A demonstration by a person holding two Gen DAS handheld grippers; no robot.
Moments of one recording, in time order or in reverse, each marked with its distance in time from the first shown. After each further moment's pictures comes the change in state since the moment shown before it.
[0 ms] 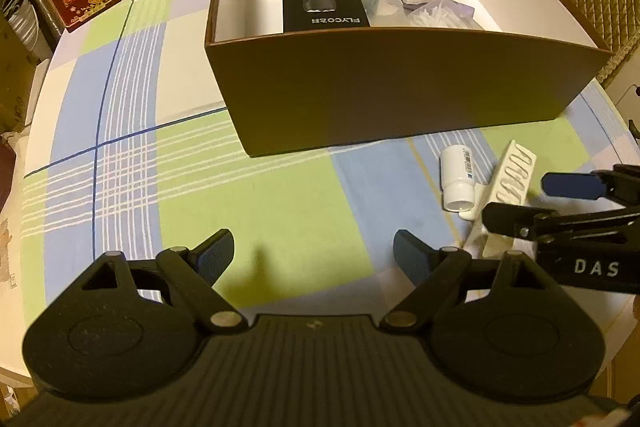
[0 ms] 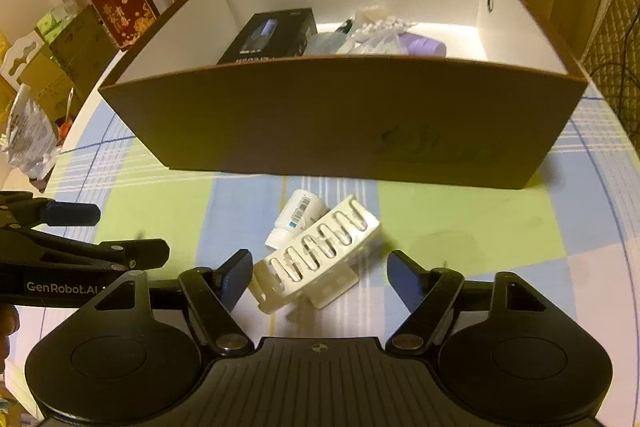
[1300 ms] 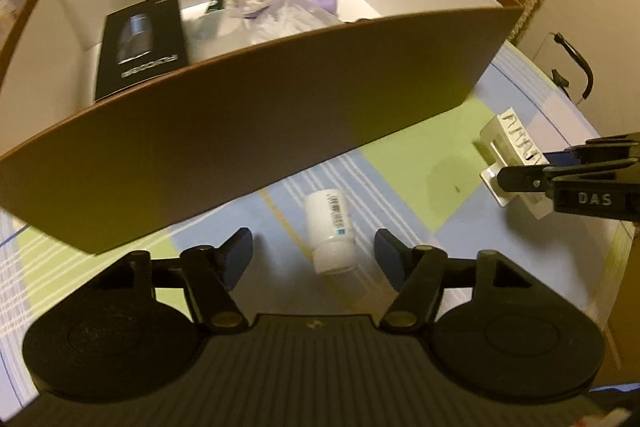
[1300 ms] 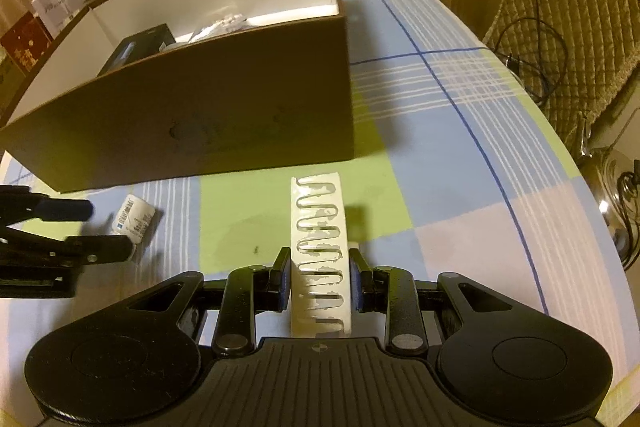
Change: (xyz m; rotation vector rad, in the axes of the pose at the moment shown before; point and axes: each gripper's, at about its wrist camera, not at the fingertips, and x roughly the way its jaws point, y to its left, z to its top) left arm 0.048 -0.077 0.035 0.261 -0.030 -0.224; right arm -0.027 -0.105 -0.014 0.158 -0.012 -0.152
